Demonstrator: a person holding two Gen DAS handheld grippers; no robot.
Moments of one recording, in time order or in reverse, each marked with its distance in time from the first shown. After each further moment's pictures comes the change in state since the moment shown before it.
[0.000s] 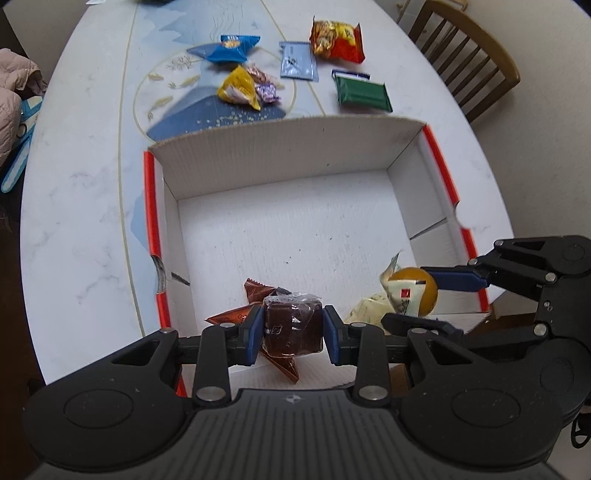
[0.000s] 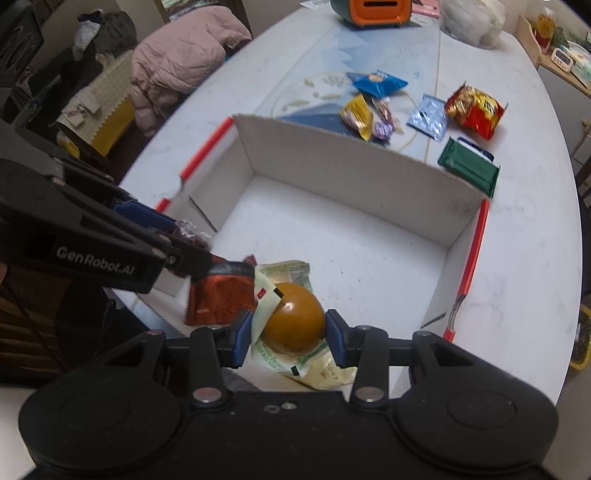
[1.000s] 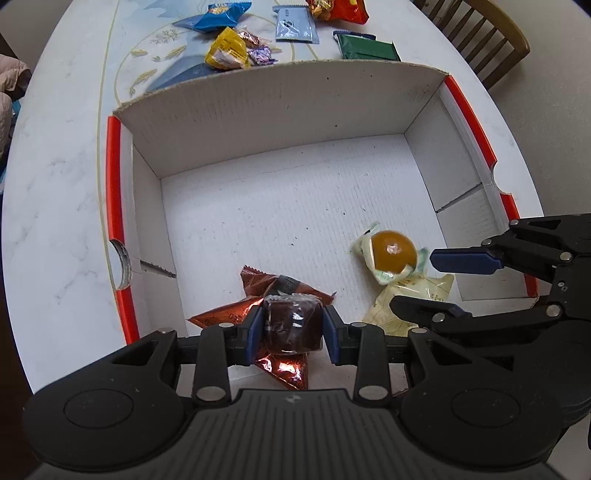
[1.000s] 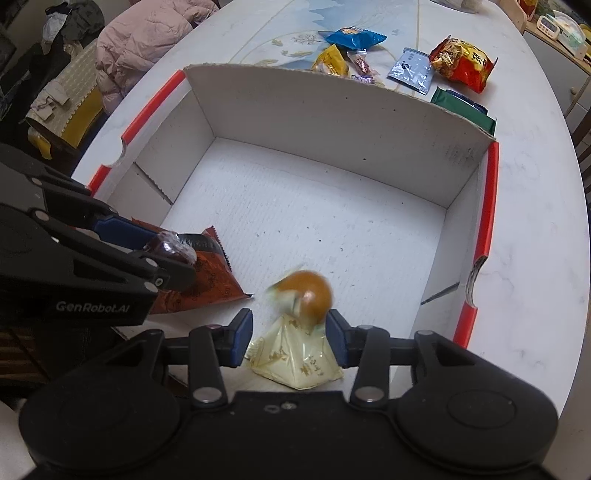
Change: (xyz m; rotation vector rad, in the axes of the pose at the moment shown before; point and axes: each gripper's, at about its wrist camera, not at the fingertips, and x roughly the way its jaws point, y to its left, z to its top) left arm 0.050 -0.004 -0.008 0.042 0.036 0.036; right arm 0.041 -0.010 -0.013 0.053 0.046 -0.047
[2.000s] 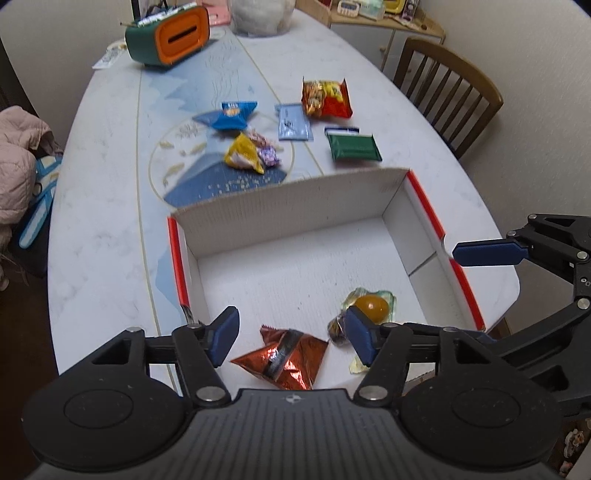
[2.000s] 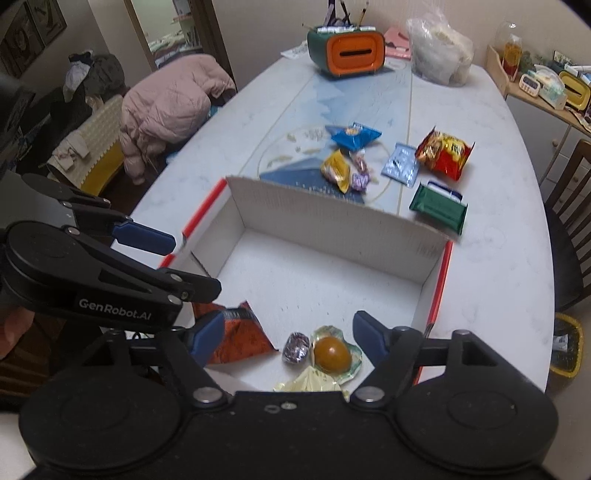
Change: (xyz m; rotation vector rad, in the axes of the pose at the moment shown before) left arm -0.098 0.003 0.000 0.034 -0.237 0.013; right arm -0.095 0.015 0.014 -0.016 -0.232 0.017
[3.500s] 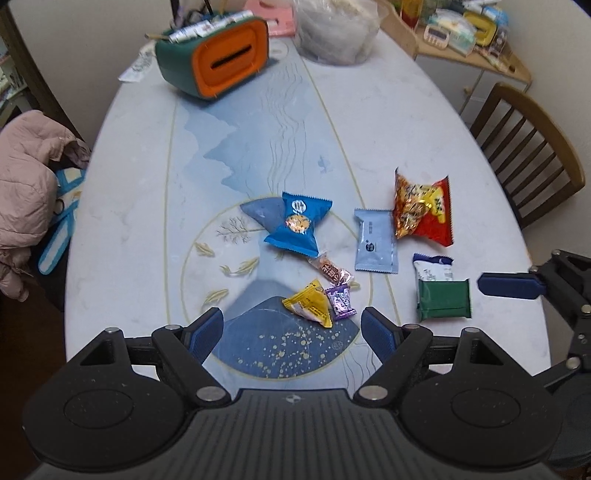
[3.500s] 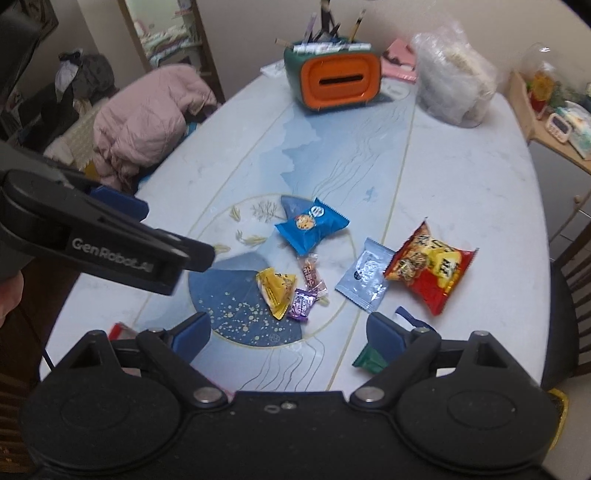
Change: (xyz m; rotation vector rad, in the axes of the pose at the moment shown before) left arm 0.102 0.068 0.217 -0.135 0.060 0.113; right arm 0.115 -0.099 0.178 -0.078 0.066 0.009
